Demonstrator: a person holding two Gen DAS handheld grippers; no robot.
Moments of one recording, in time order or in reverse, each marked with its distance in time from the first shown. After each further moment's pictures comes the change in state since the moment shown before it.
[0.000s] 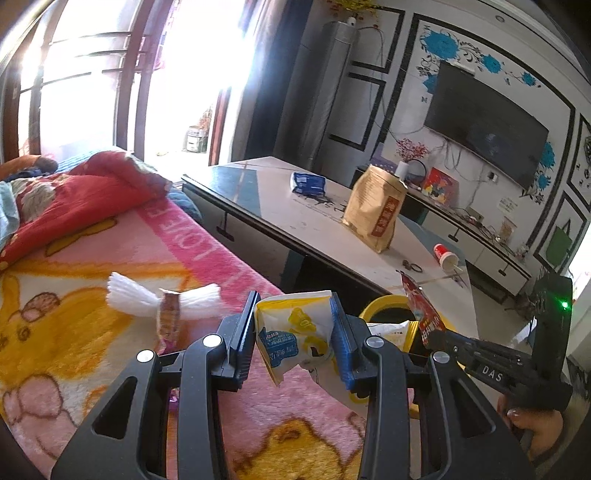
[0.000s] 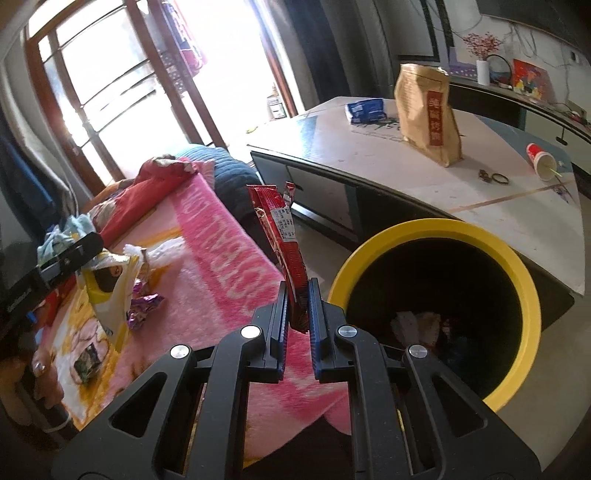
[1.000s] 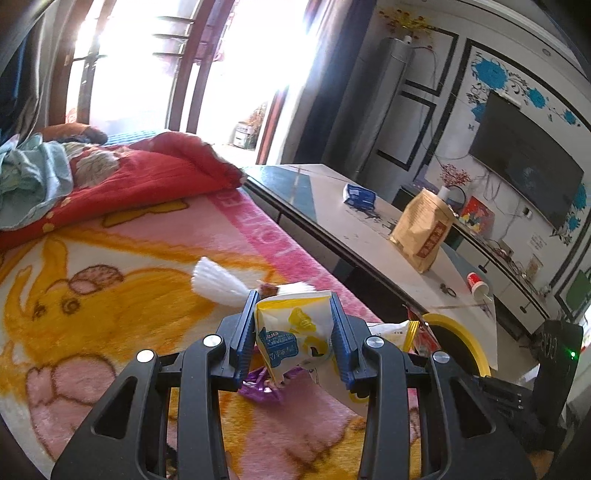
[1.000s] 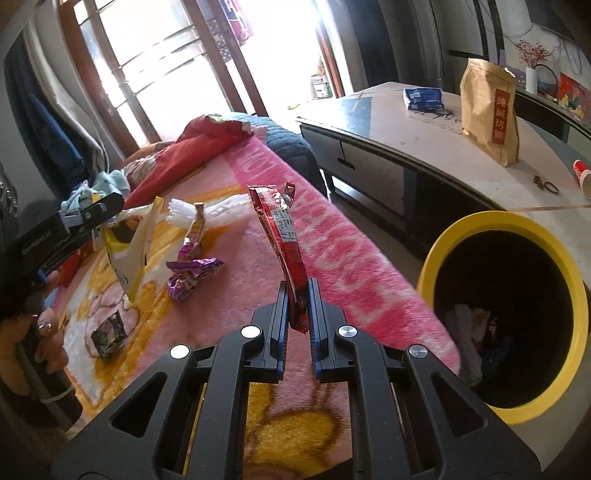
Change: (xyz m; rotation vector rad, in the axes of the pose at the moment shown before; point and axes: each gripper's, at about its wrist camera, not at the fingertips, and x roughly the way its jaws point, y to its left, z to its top) left arm -0.030 0.077 -0.004 -0.150 -0.028 0.120; right arm 0.029 0.073 -0.021 -0.121 0.083 0.114
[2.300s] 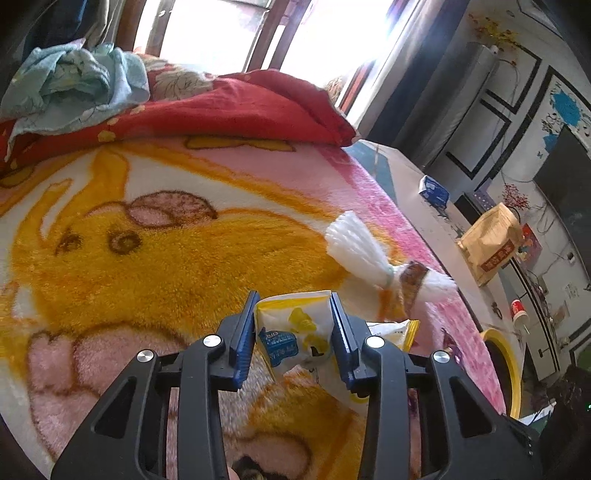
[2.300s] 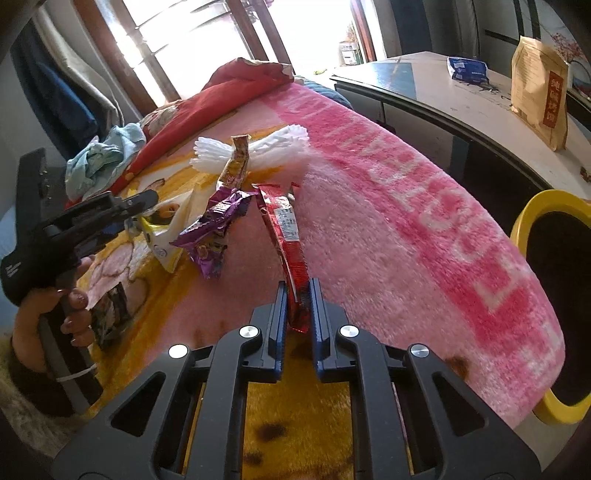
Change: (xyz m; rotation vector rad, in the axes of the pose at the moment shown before) left arm 0.040 0.110 -0.026 -0.232 0.108 0.172; right arm 0.071 0.057 -0.021 -0.058 0.145 0.072
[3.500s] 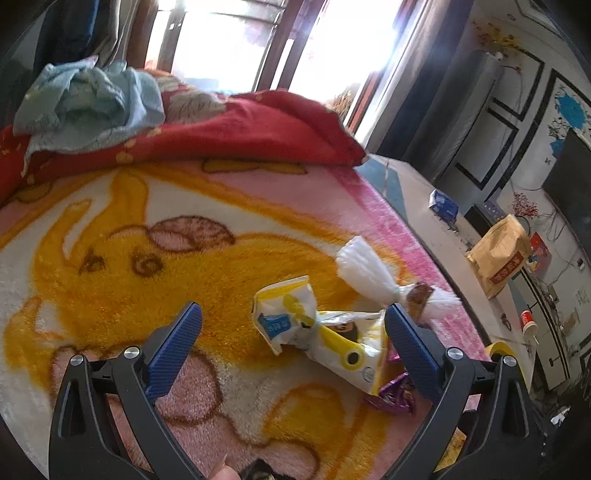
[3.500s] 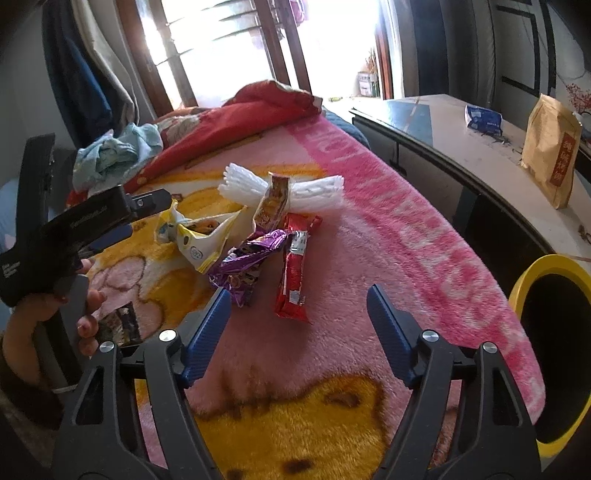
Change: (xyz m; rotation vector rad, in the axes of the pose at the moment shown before) left arm -0.007 0.005 0.012 -0.011 -0.041 0.064; right arm 0.000 0.034 0.021 -0.135 -0.087 -0.039
